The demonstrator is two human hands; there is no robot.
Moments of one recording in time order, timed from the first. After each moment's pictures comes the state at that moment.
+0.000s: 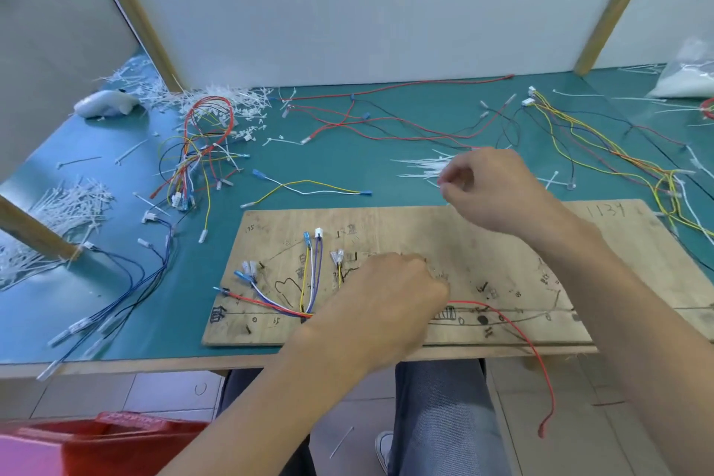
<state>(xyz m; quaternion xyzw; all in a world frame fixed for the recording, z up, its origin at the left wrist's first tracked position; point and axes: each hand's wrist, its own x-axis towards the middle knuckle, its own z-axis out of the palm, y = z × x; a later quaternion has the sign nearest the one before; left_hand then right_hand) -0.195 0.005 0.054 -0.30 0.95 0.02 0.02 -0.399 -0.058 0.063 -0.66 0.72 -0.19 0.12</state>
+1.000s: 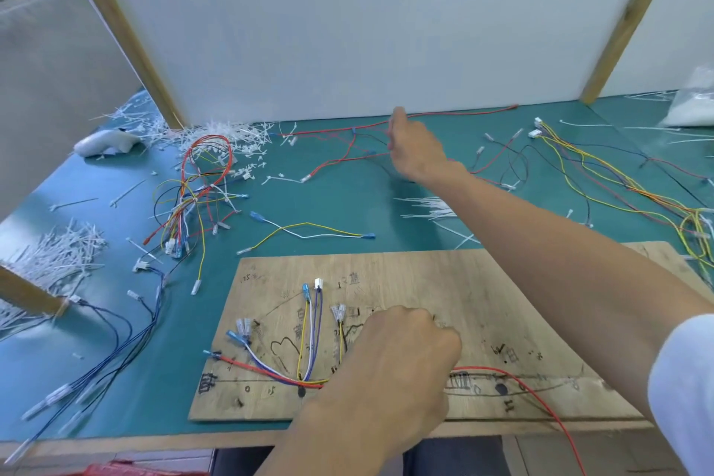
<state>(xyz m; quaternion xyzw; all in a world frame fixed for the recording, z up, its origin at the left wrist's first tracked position) -0.205 -0.007 0.050 -0.34 0.94 0.07 0.00 -0.377 -0.269 0.028 -0.68 0.69 -0.22 0.06</state>
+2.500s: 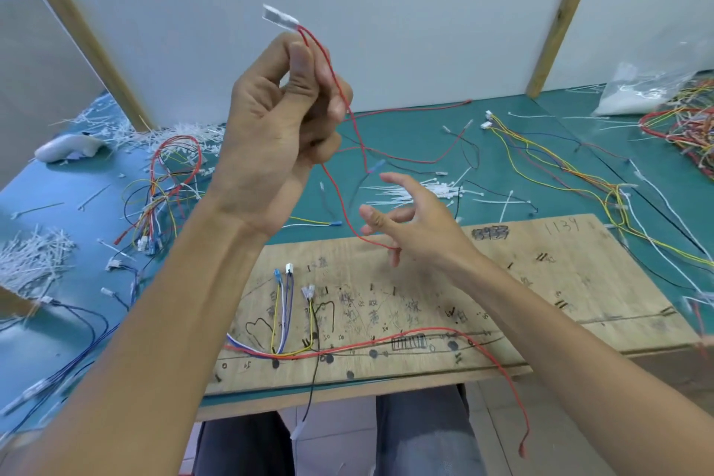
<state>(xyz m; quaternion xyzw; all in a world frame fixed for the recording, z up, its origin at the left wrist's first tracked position) -0.190 -0.092 0.171 -0.19 0.62 0.56 -0.51 -0.374 -0.063 0.026 -0.57 0.59 -0.41 0.40</state>
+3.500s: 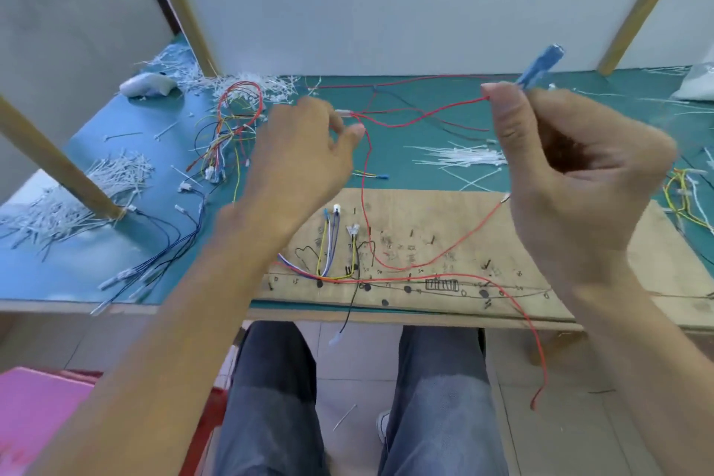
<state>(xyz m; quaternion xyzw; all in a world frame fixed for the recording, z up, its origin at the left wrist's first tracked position) -0.135 -0.047 0.133 -0.62 0.73 0.13 -0.28 -0.338 0.044 0.131 -0.58 0.46 -0.67 0.03</state>
